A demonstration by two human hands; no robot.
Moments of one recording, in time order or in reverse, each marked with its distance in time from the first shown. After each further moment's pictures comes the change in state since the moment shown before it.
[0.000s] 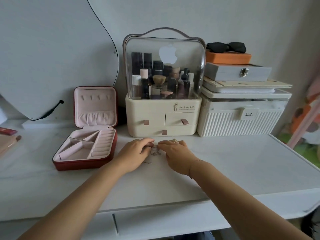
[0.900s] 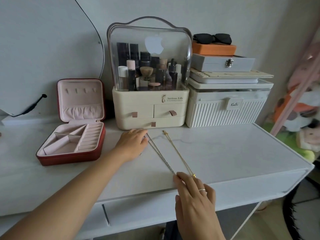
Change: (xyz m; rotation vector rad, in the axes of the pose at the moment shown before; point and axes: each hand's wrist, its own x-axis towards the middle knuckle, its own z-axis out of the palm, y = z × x) left_hand 0.023 0.013 0.018 0.336 -0.109 -0.018; right_hand -0.152 -0.056 0.044 -0.001 0.673 0.293
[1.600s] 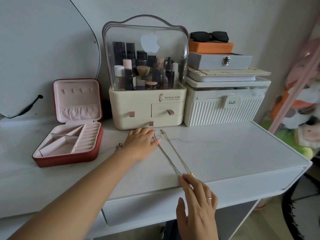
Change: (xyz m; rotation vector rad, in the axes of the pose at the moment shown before) left_hand 0.008 0.030 0.009 0.173 -0.017 0.031; right_hand -0.016 0.008 0.007 0.153 0.110 0.132
